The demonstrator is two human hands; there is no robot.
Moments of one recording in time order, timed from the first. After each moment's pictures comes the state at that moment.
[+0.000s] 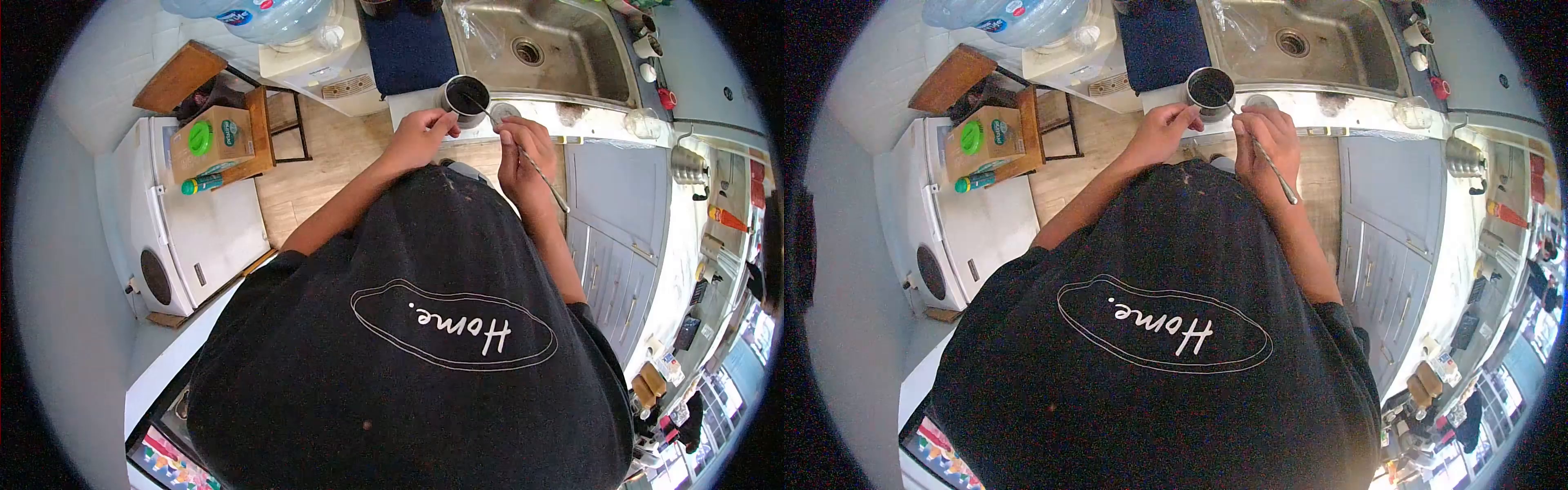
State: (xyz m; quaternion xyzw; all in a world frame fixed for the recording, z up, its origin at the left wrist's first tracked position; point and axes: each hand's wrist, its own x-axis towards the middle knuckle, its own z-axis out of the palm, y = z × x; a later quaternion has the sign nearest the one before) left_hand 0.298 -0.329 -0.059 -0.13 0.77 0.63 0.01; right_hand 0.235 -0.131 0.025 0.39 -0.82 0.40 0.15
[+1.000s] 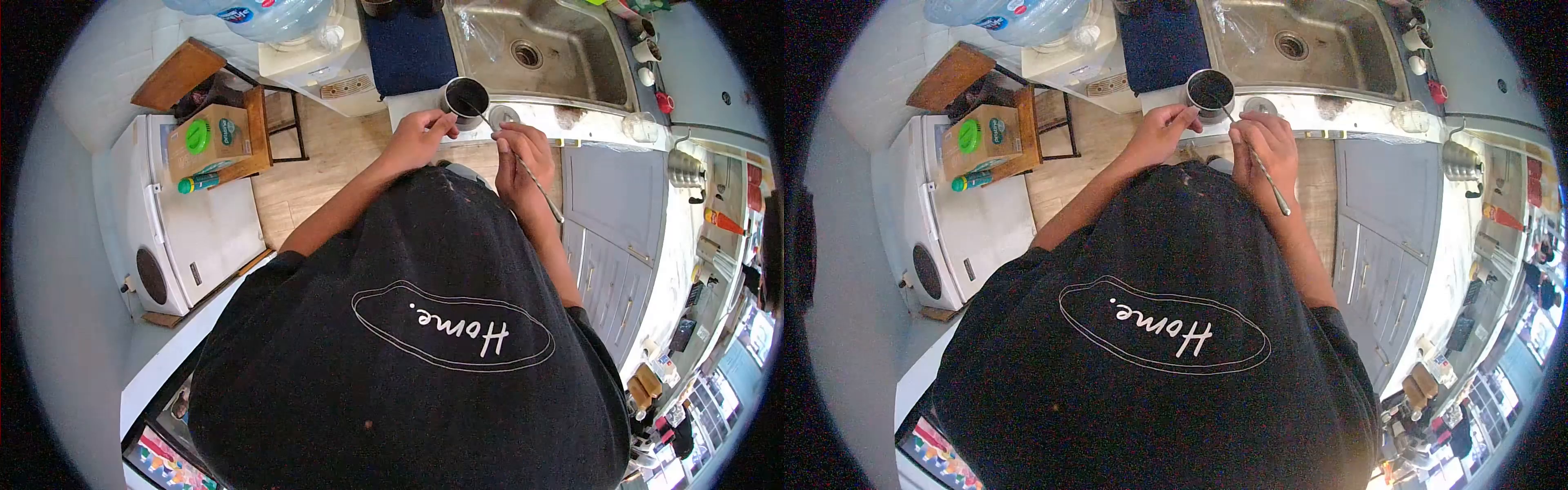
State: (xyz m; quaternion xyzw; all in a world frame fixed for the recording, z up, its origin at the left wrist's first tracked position) left_hand 0.299 -0.331 -0.059 -0.12 0.76 0.63 0.00; right_hand 0.239 -0.130 0.026 0.41 -0.81 0.39 0.16
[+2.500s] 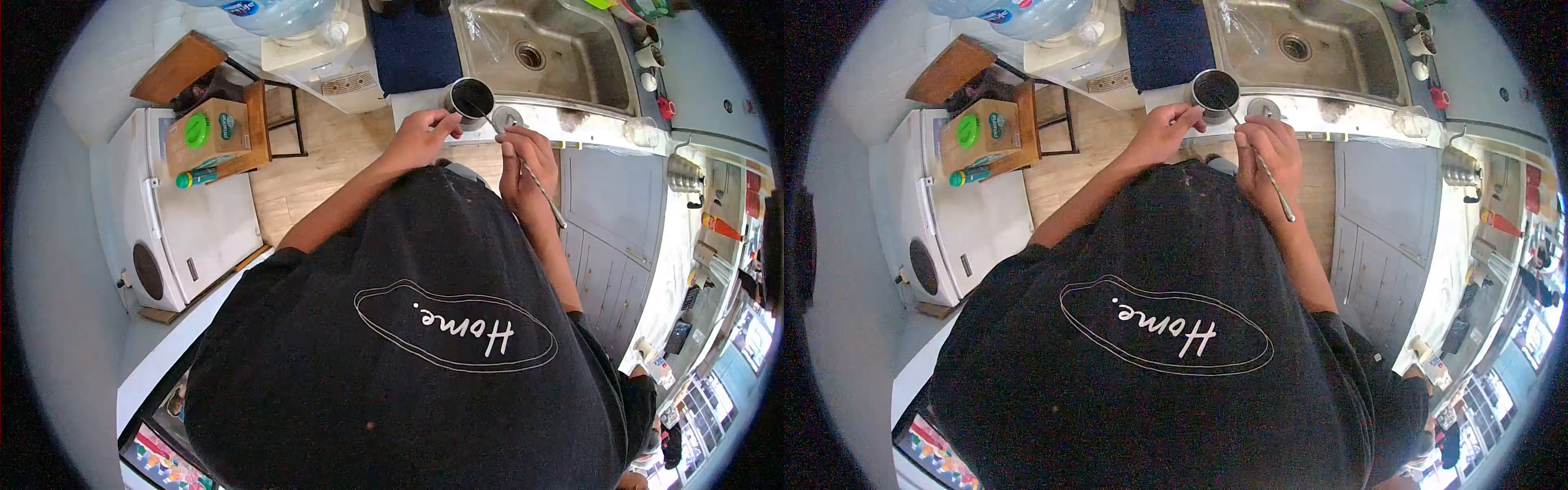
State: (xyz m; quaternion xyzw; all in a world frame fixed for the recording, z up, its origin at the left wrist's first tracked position) left_hand 0.301 -0.334 -0.052 -0.12 0.77 0.62 0.02; right_hand 0.245 -0.131 0.035 0.40 -0.82 0.39 0.13
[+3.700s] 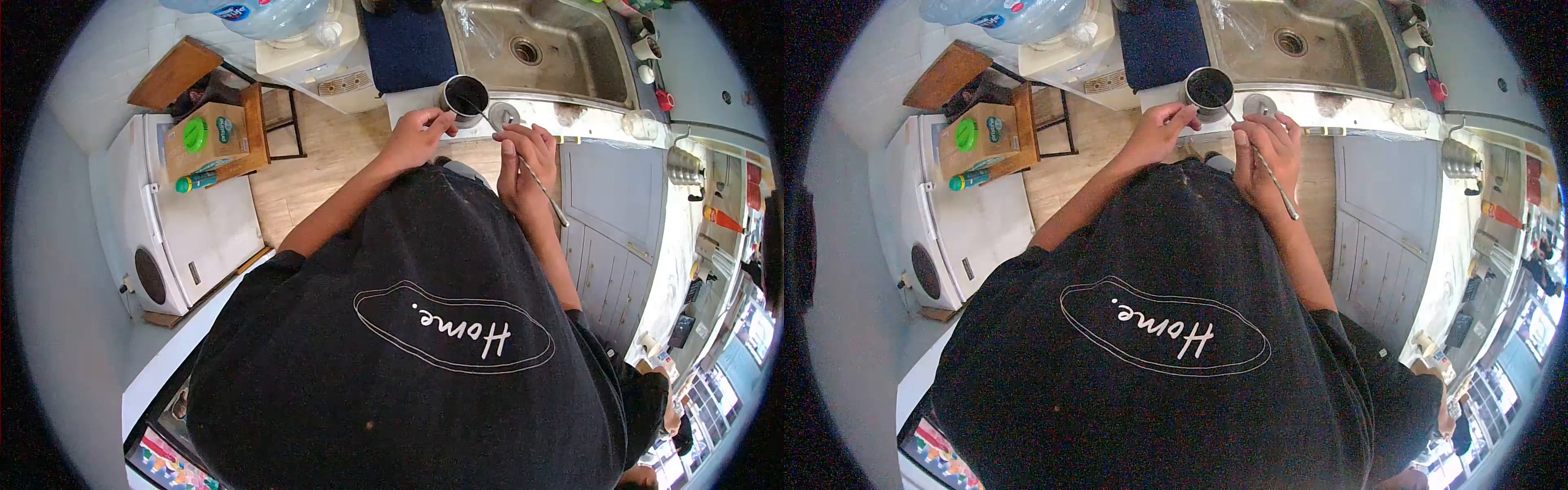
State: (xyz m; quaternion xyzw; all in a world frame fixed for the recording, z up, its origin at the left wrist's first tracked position) left_hand 0.302 -0.331 -0.049 -0.14 0.76 0.64 0.02; right_hand 0.248 -0.126 0.032 0.38 -0.83 0.38 0.13
